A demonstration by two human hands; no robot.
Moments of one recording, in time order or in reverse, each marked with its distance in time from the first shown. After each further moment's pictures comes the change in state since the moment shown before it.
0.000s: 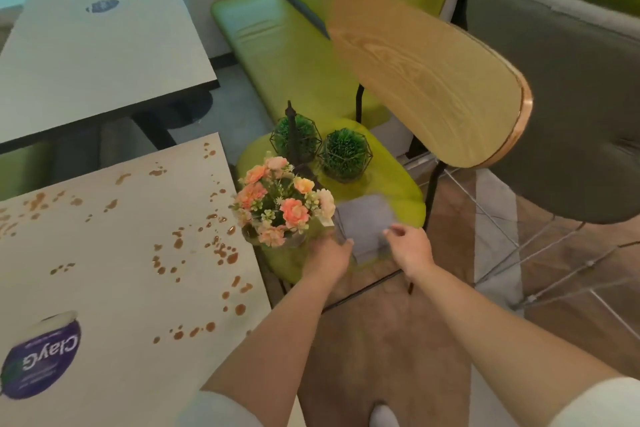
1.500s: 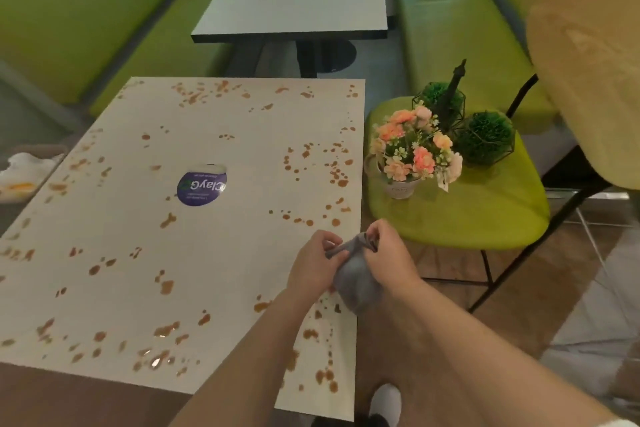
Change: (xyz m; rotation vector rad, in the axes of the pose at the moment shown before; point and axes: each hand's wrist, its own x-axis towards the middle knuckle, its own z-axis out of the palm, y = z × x) left_hand -0.140 -0.154 -0.043 -0.309 0.400 -0.063; right_hand -0.155 -0.027 0.089 -0.155 -0.520 -0.600
